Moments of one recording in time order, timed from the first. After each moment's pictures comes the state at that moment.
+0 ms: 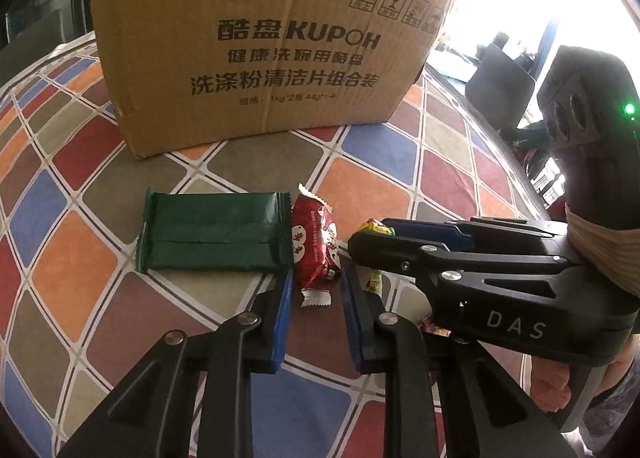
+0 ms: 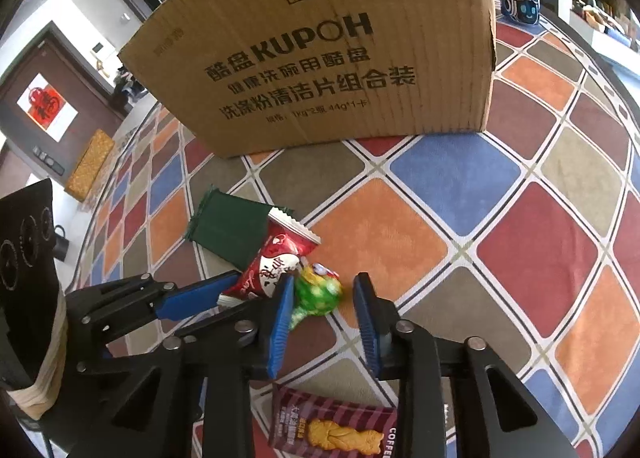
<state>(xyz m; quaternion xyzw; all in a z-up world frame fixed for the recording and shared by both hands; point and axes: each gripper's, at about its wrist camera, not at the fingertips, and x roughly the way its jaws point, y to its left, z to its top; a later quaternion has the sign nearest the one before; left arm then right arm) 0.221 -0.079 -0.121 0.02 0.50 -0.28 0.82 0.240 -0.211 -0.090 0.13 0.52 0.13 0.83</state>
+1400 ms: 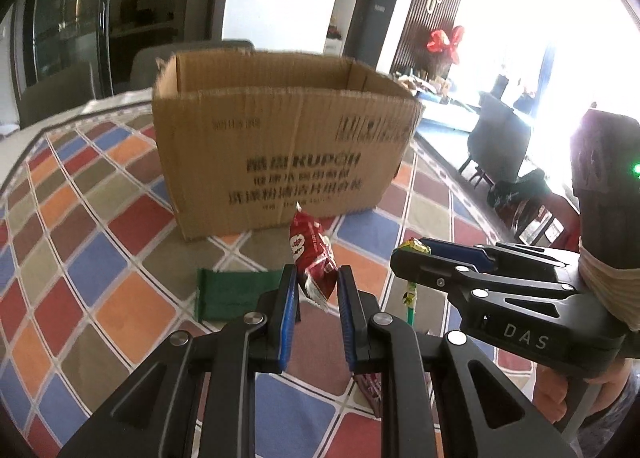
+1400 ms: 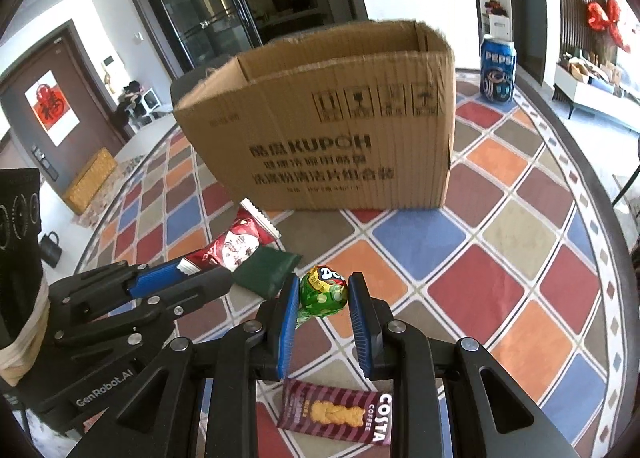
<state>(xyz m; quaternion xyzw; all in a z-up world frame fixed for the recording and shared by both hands) 0.197 -0.059 -0.042 0.00 0.39 -0.26 0.88 0.208 -0.224 -0.022 0.09 0.43 0.11 0.89</state>
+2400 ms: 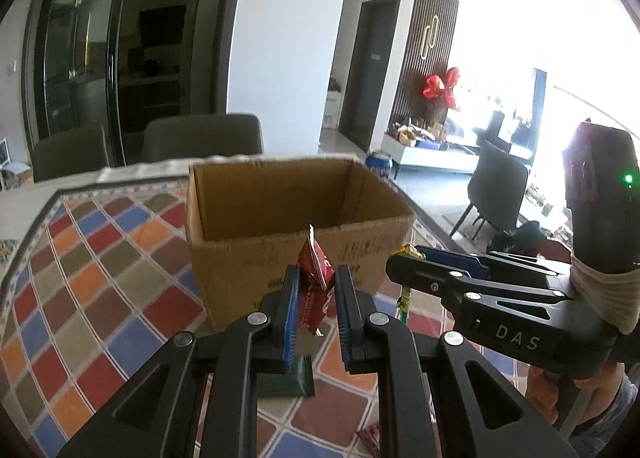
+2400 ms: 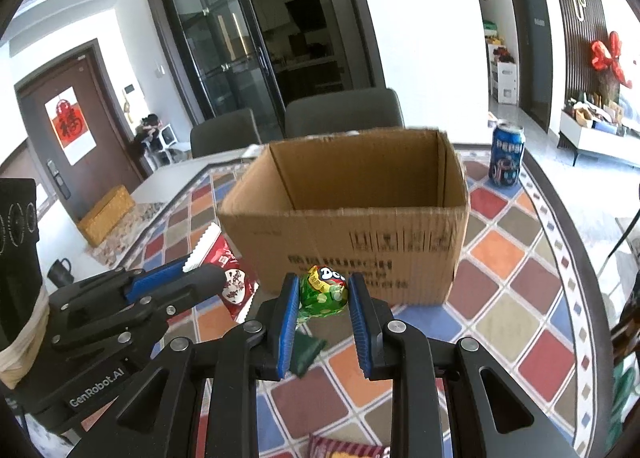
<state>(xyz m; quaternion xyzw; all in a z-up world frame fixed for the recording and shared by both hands) 0.214 -0.049 0.034 0.00 0.30 -0.25 0.92 0.225 -0.217 0.051 0.08 0.35 0.12 0.93</state>
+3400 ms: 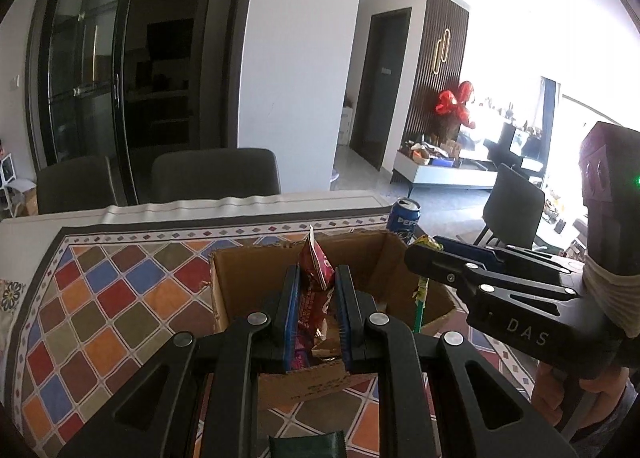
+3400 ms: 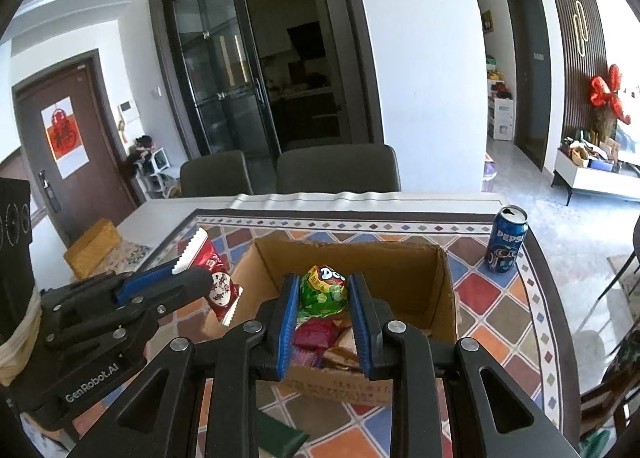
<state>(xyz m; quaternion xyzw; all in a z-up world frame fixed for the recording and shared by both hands) 0.305 -0.051 0.071 0.00 0.29 -0.23 0.93 0.307 -0.218 0.107 0.05 0.30 0.10 0.95</state>
